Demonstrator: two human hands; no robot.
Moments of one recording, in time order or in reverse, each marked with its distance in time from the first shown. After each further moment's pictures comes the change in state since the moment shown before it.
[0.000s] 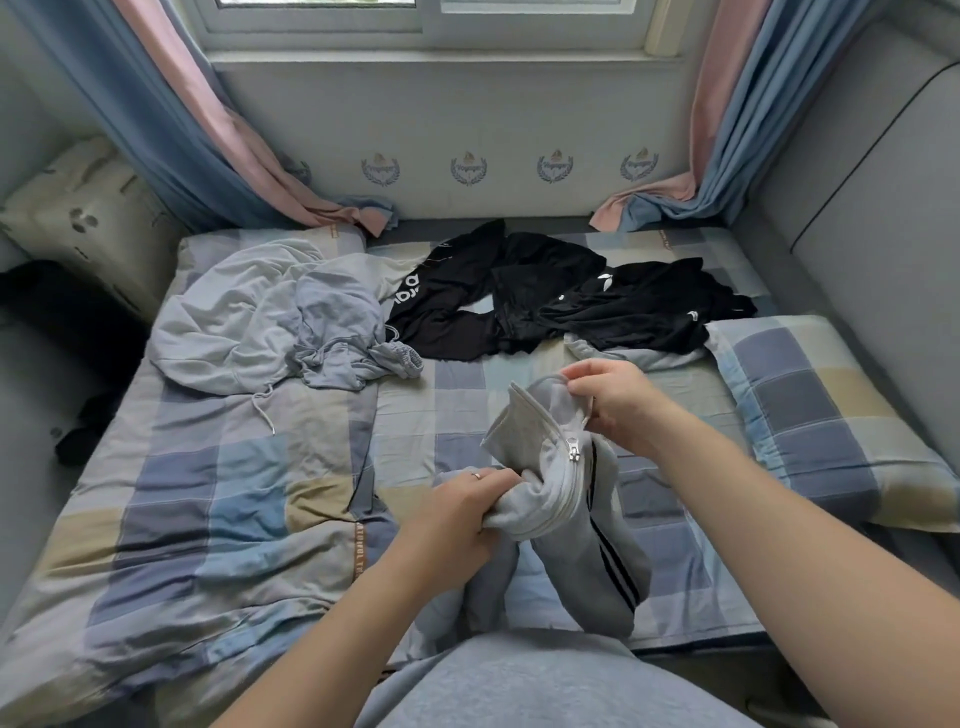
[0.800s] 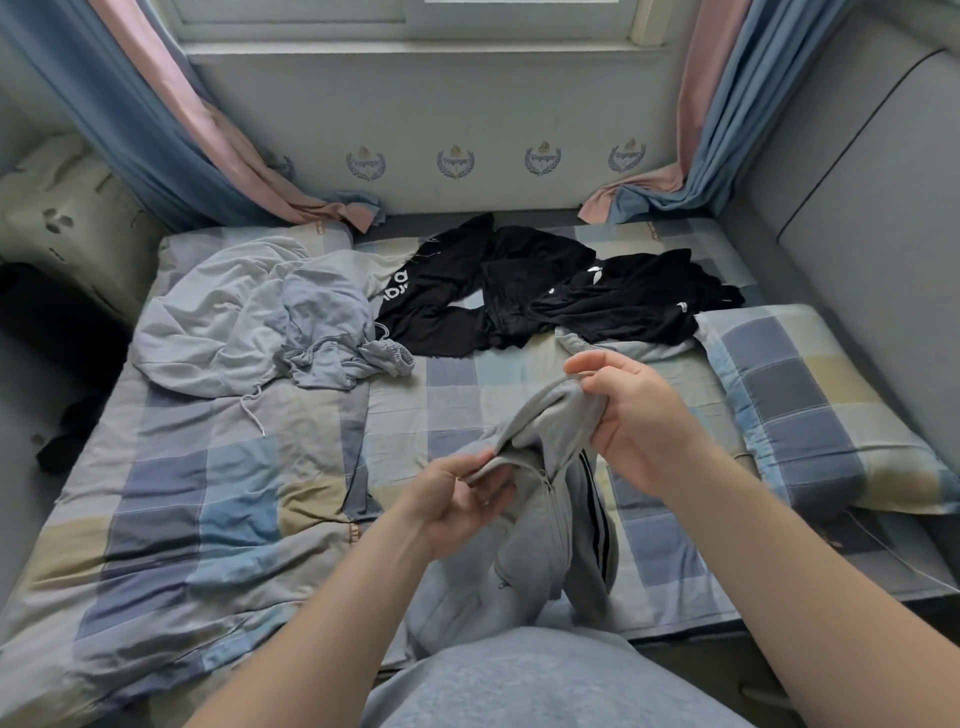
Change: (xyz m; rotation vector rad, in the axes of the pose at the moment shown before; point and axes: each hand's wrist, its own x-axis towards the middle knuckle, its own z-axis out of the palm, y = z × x) left_hand 0.042 -0.028 0.013 -1.728 0.035 -0.853; right_hand -0.064 -0.010 0.013 0.376 -0.060 -0.139
